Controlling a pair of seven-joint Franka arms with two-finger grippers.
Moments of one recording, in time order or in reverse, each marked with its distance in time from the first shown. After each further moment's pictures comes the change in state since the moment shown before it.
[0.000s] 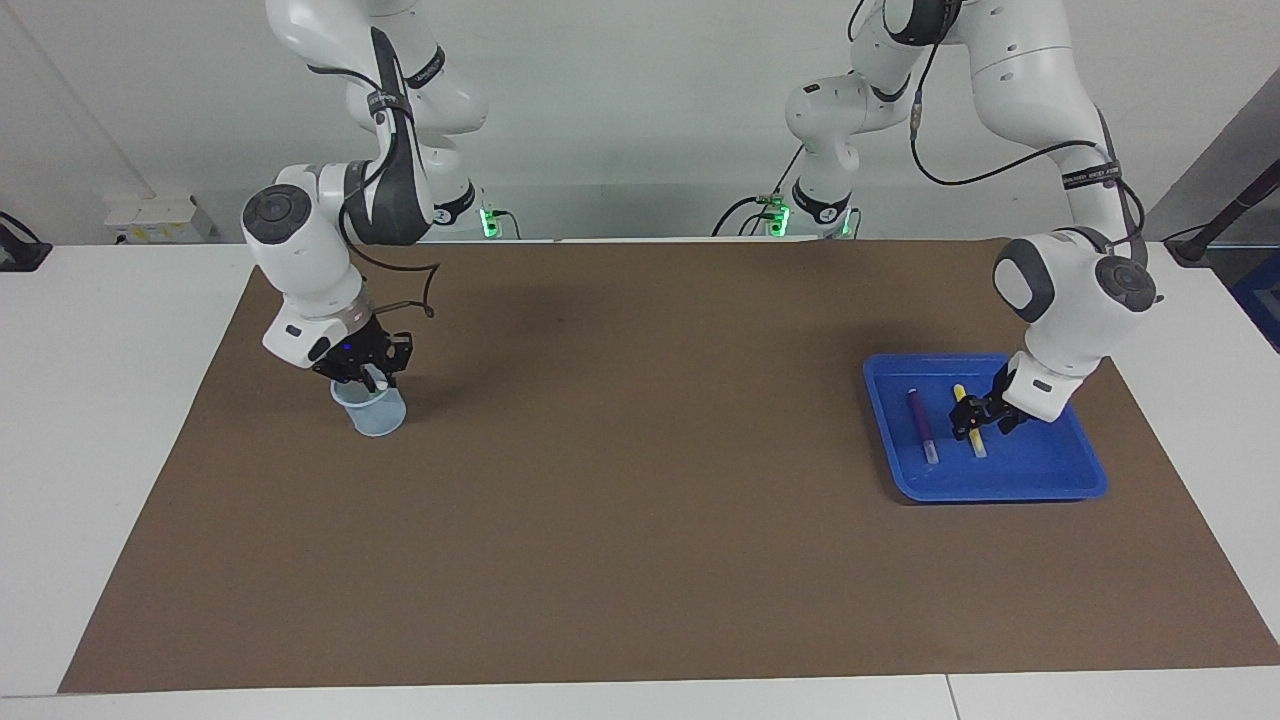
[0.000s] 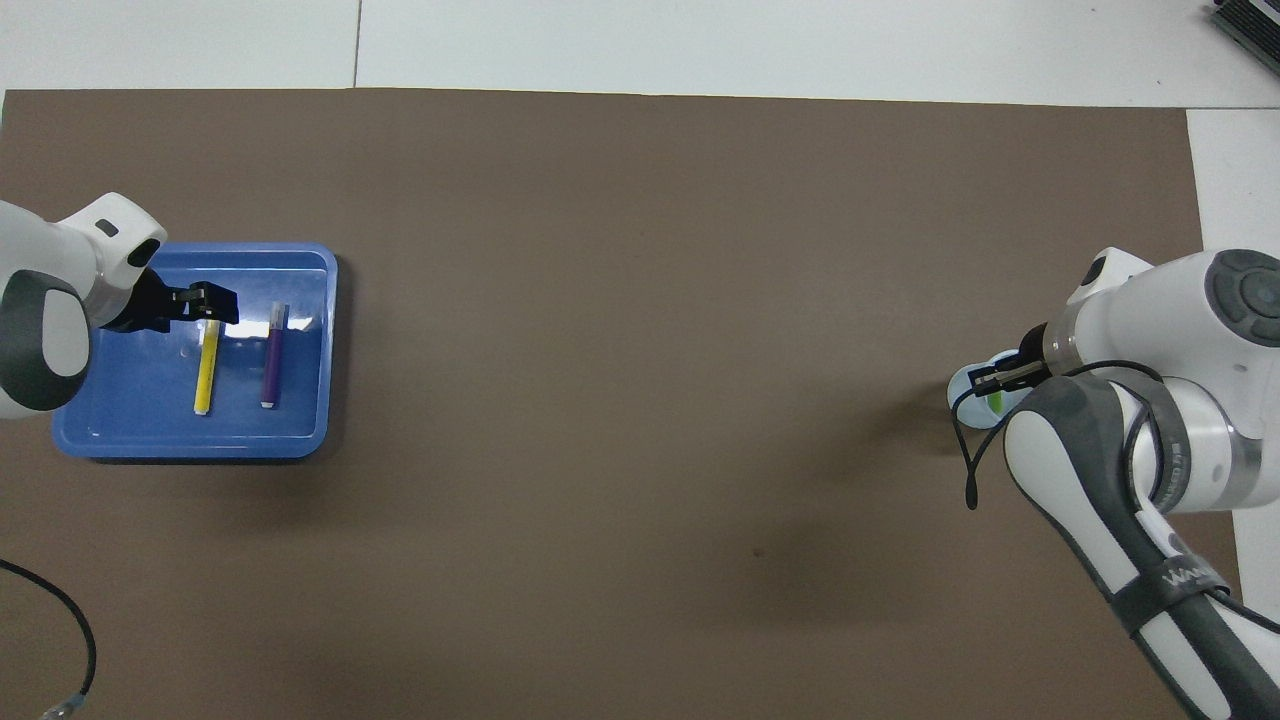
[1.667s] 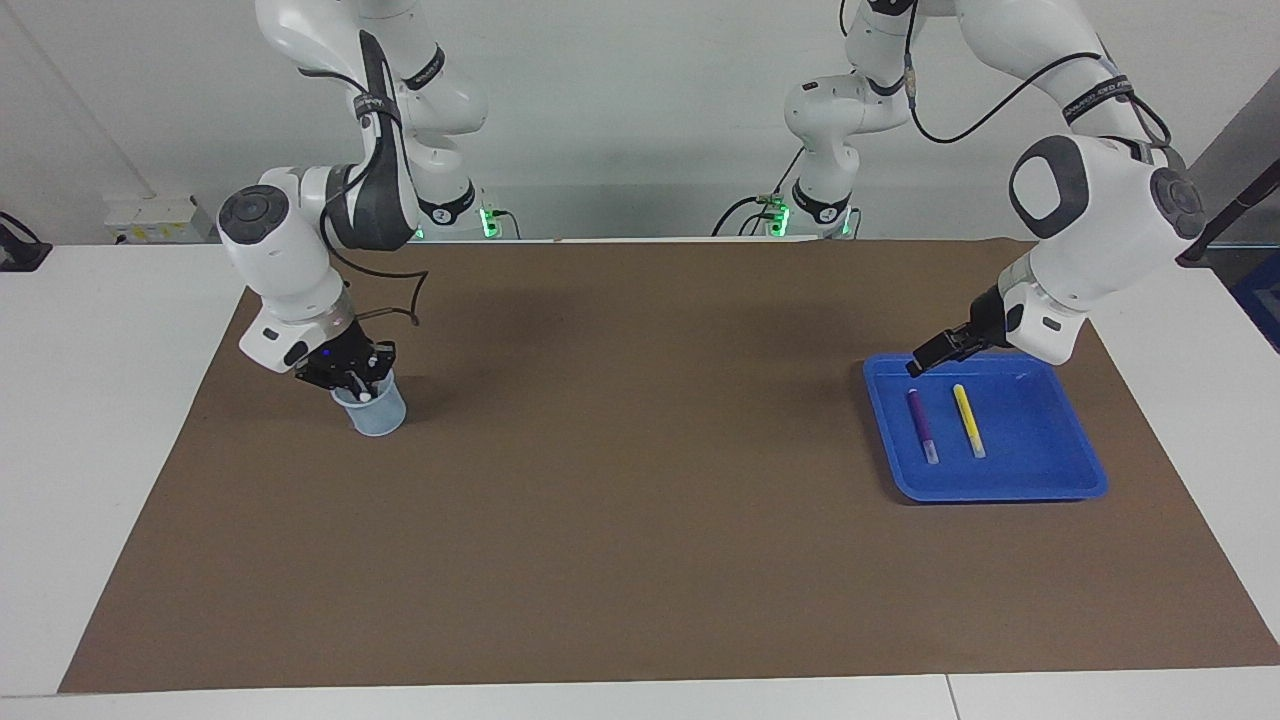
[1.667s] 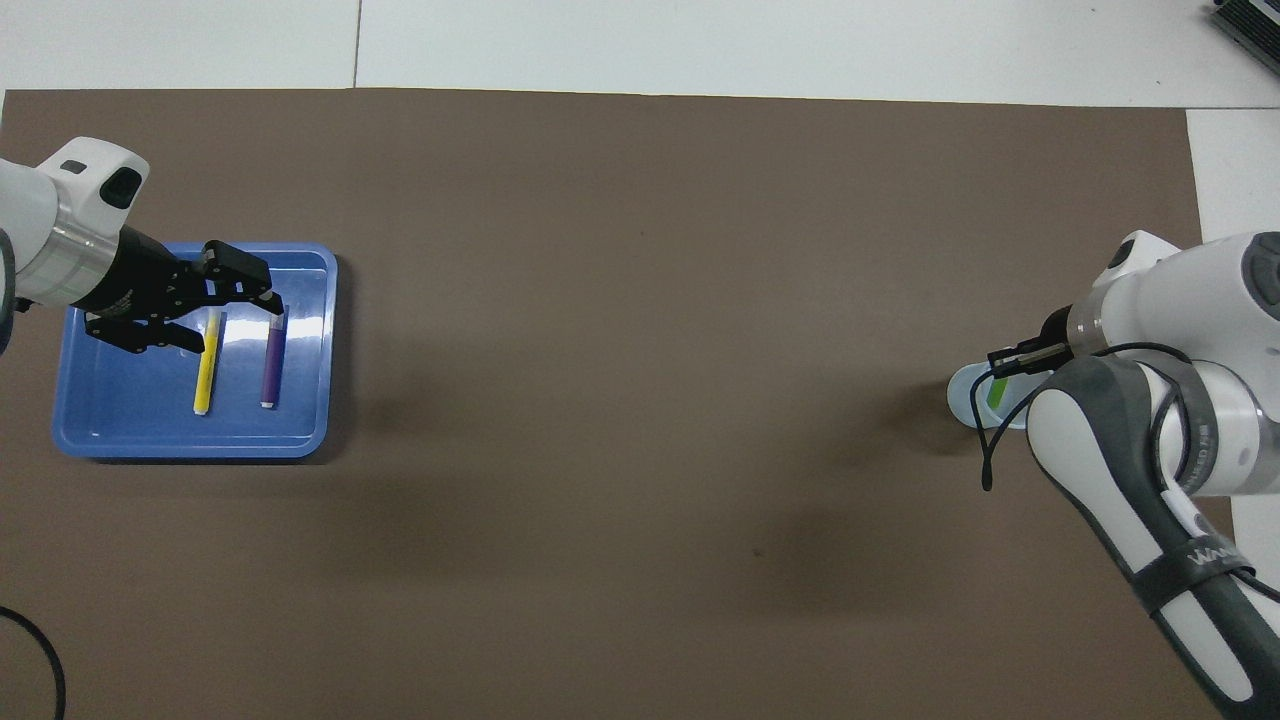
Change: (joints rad) left arm -0.083 -0.135 -0.029 0.148 -0.209 -0.436 -0.321; right arm -0.029 0.023 -0.001 0.056 0.000 -0.018 -0.001
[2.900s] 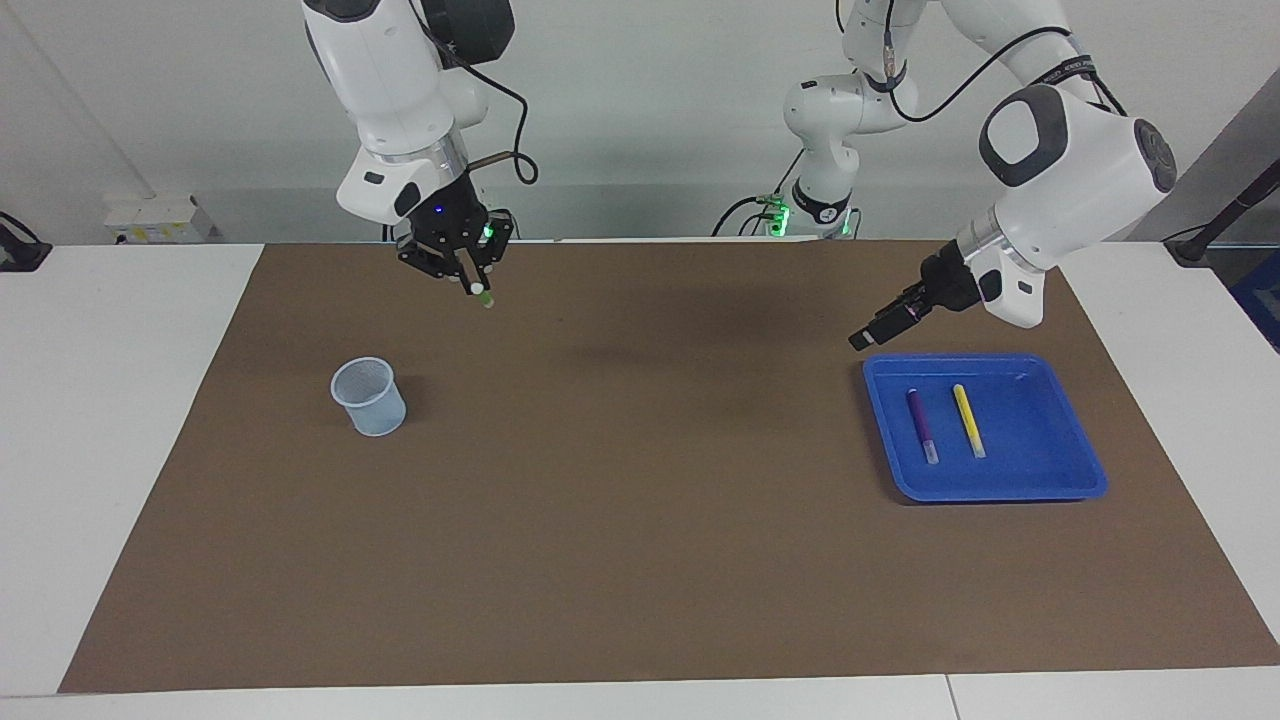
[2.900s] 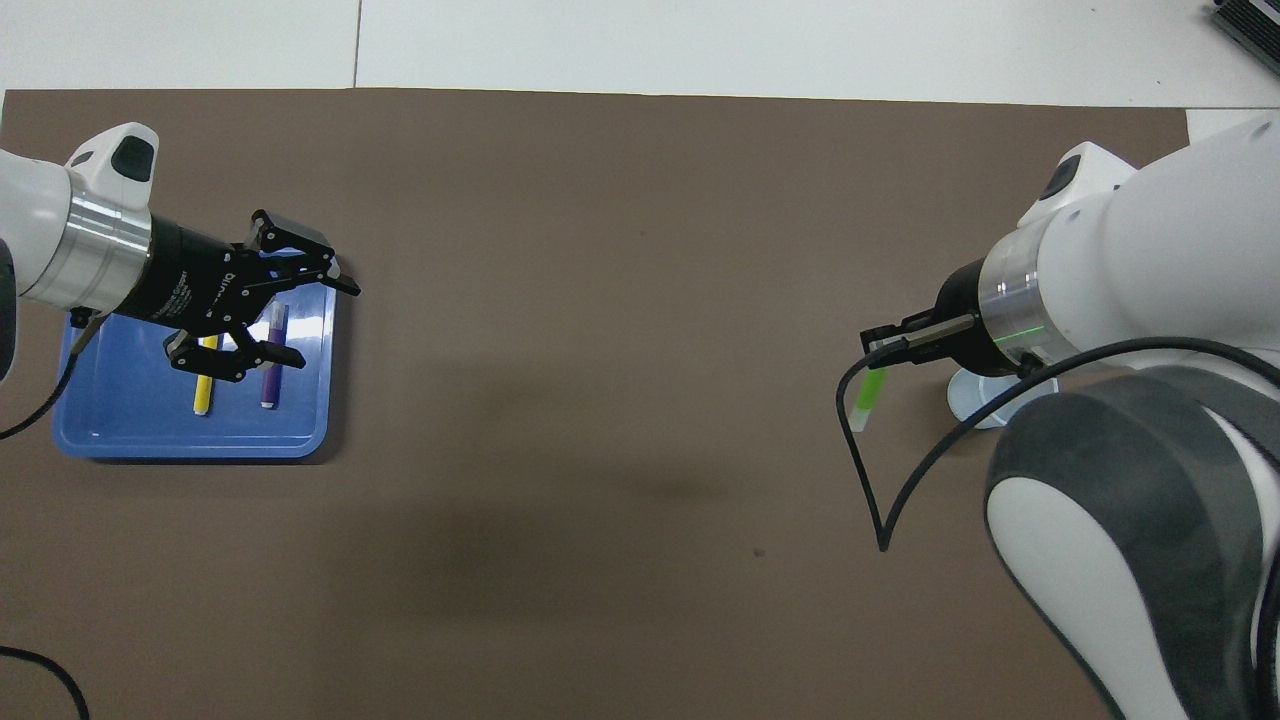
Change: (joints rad) left arm -0.059 -0.097 -0.023 -0.011 -0.308 -0.032 -0.504; right arm 0.254 -0.065 0.060 0.426 0.209 -0.391 0.337
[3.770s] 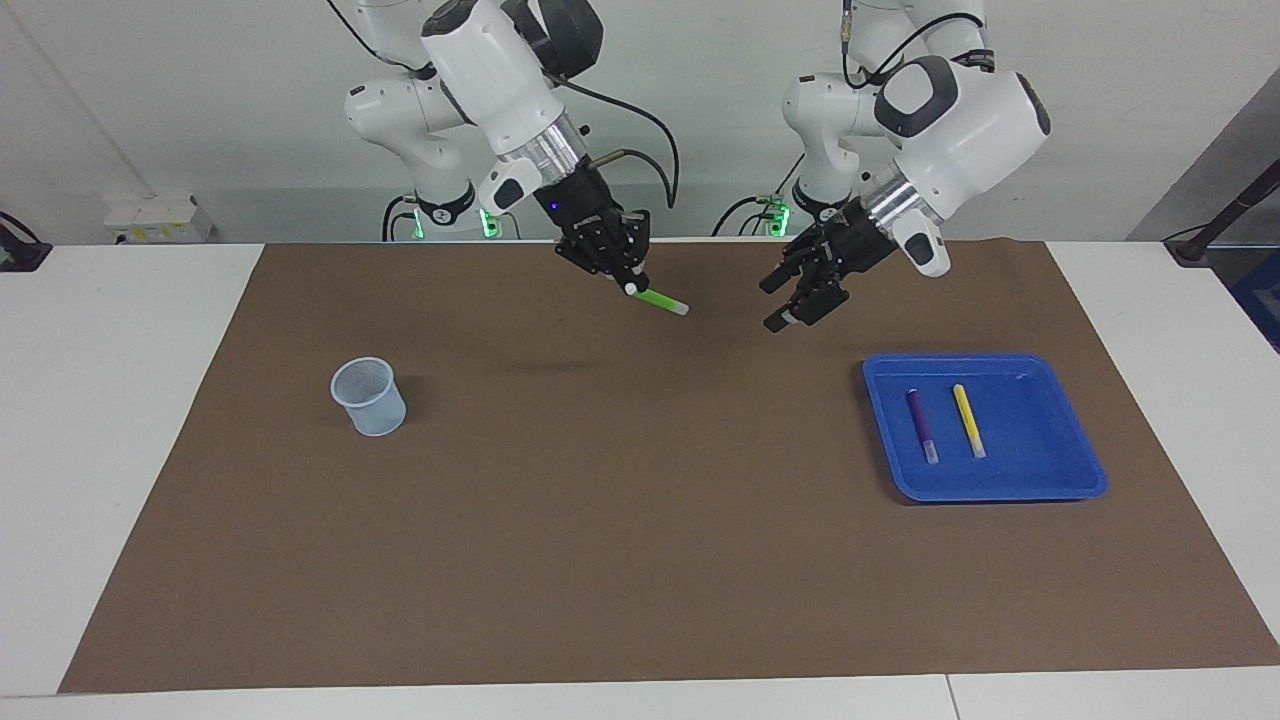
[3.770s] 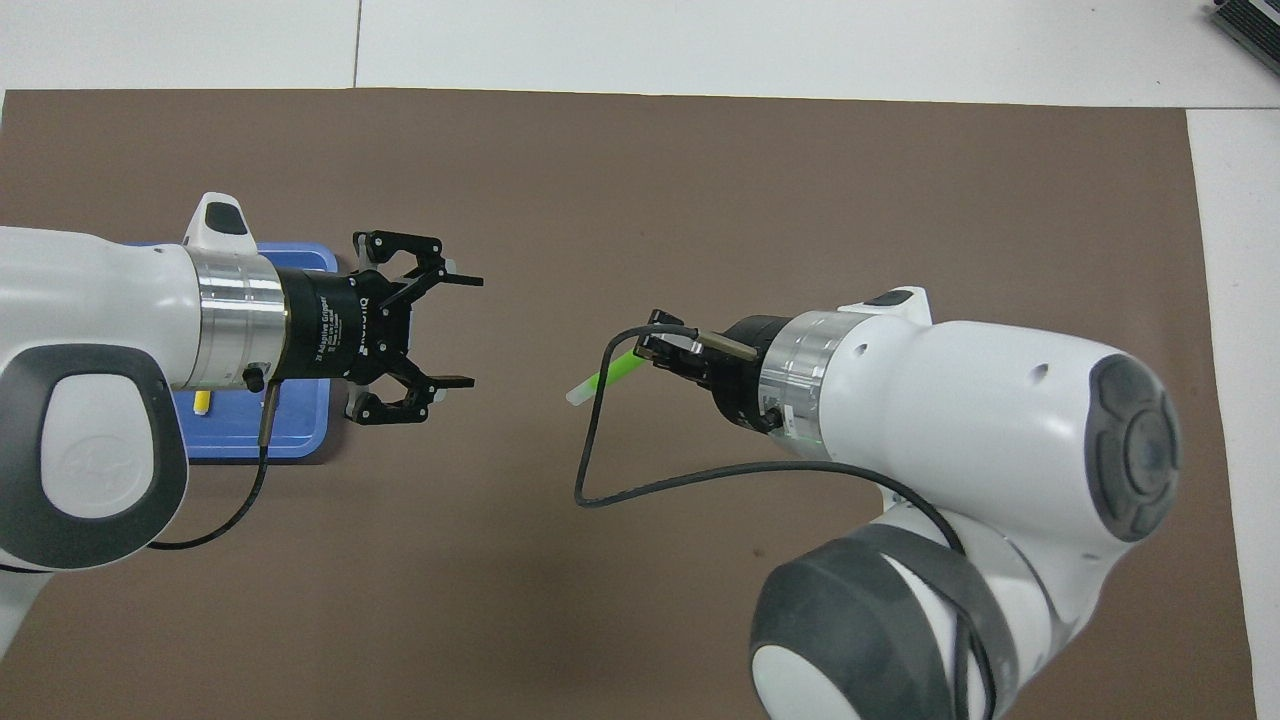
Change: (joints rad) left arm -0.207 -0.166 -0.004 -0.245 -0.240 0.360 -0.527; right arm 0.245 -0.061 0.008 -0.286 0.269 0.642 0.618
